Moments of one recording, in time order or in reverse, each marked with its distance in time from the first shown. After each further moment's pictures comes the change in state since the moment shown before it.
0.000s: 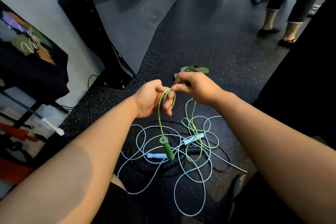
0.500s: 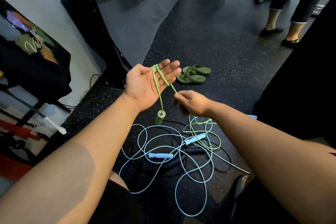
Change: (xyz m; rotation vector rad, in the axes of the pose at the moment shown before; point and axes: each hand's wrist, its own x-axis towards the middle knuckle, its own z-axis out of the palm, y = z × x) left_hand -0.005 0.019 -0.007 -0.639 -0.017 0.355; right_hand -0.016 0.005 0.048 0.298 -0.246 0.427
